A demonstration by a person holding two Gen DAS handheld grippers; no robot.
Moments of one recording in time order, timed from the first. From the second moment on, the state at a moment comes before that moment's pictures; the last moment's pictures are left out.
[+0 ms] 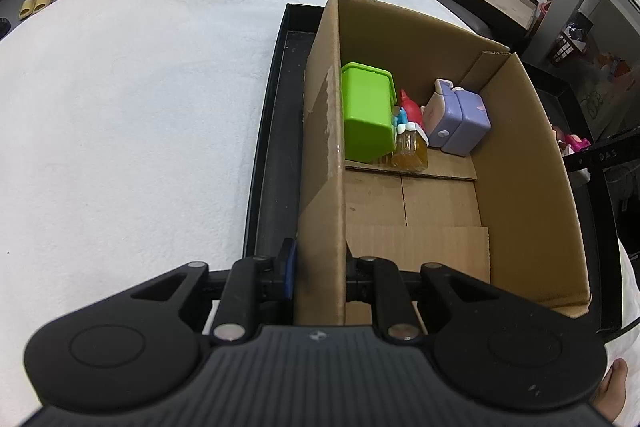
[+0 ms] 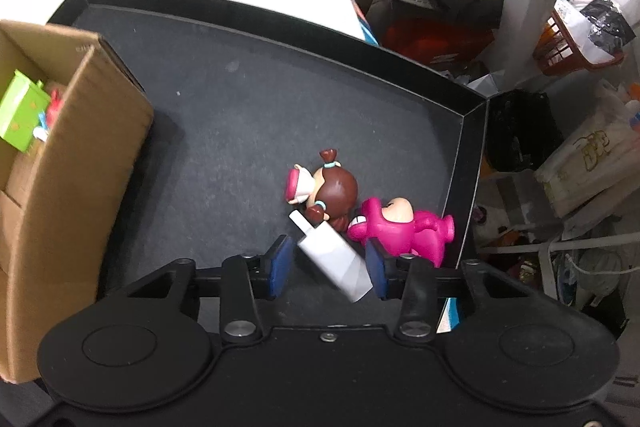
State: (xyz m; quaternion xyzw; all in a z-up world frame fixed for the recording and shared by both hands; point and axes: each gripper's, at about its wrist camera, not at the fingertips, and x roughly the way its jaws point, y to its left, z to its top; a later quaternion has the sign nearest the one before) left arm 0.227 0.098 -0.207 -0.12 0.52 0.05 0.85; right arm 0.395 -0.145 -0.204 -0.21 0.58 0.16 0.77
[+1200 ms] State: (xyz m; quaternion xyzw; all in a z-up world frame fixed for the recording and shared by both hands) left arm 0.226 0.096 -0.208 -0.12 0.52 0.05 0.84; right arm 0.376 -0.124 -0.120 -0.17 0.56 0.18 0.79
